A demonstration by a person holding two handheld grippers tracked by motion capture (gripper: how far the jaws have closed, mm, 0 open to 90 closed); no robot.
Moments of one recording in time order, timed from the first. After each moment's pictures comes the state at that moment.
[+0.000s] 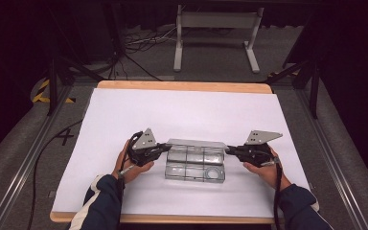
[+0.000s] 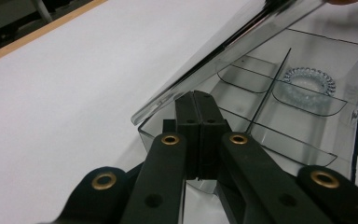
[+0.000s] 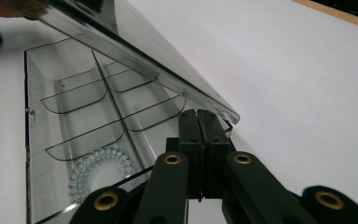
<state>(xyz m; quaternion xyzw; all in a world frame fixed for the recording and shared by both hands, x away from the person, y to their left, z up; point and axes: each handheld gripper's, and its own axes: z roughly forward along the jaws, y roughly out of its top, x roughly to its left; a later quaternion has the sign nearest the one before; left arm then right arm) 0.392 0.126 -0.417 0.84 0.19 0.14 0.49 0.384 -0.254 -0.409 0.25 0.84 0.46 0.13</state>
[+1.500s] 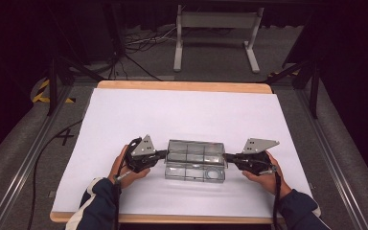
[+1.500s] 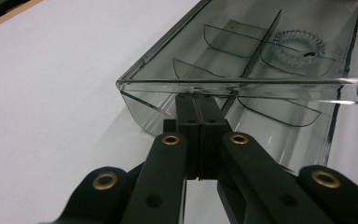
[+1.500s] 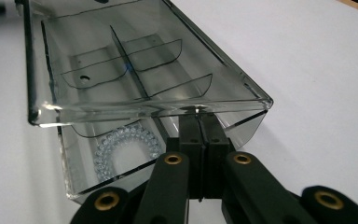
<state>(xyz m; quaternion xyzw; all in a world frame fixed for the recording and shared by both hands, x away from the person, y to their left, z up) 0.379 0.134 -0.424 0.86 0.18 0.13 0.45 0.362 -0.245 -0.412 0.23 0.86 0.44 0.14</state>
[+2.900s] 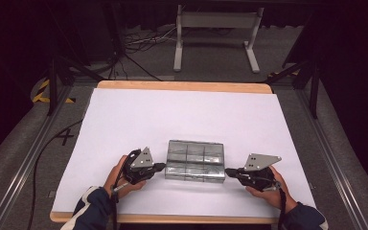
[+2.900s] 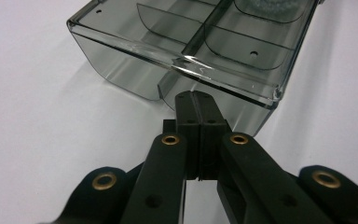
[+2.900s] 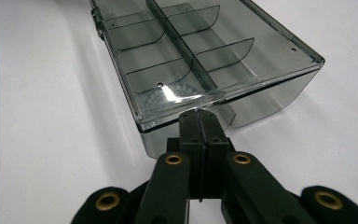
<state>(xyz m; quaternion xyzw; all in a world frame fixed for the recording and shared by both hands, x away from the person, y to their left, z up) 0.356 0.140 -0.443 0.89 0.17 0.11 0.42 0.324 -0.248 -0.422 0.22 0.87 0.42 0.14</state>
